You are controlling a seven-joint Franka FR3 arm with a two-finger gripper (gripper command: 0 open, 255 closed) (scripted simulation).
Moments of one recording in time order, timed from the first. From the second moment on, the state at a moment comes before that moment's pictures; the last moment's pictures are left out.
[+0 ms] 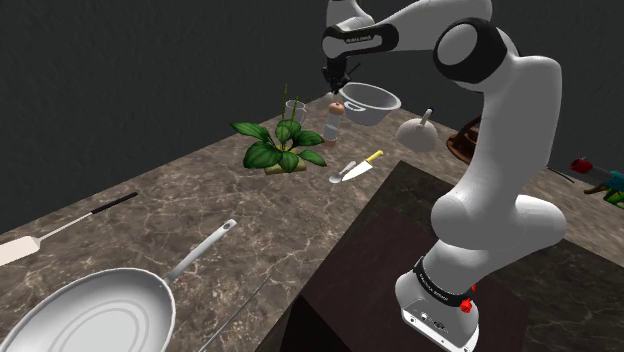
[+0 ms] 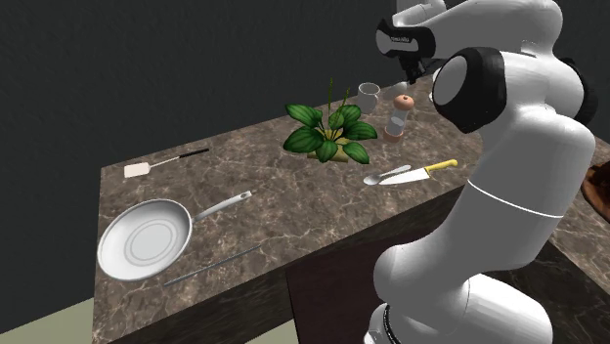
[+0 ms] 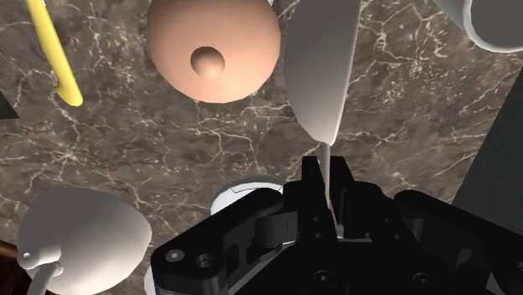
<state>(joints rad) -0.69 0.55 0.44 -1.39 -0.60 2.03 1.35</state>
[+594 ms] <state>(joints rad) -0.69 0.59 0.42 -1.44 -0.63 2.11 1.39</state>
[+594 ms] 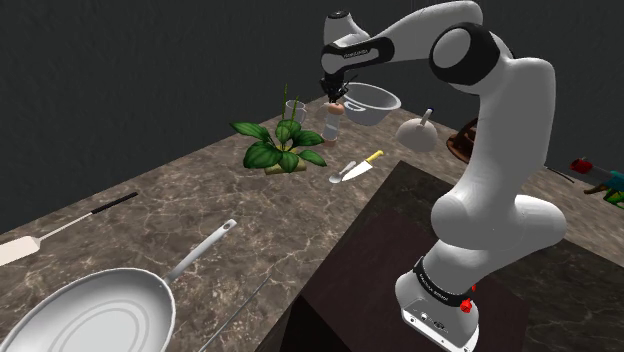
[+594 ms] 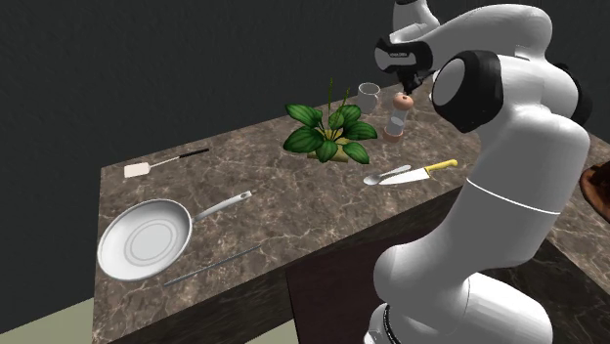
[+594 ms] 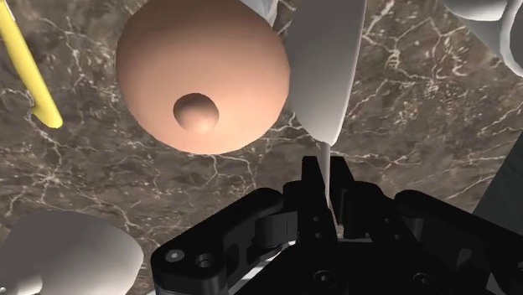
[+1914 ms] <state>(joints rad) -0.67 0.70 0.36 -1.50 -0.73 2.28 1.49</state>
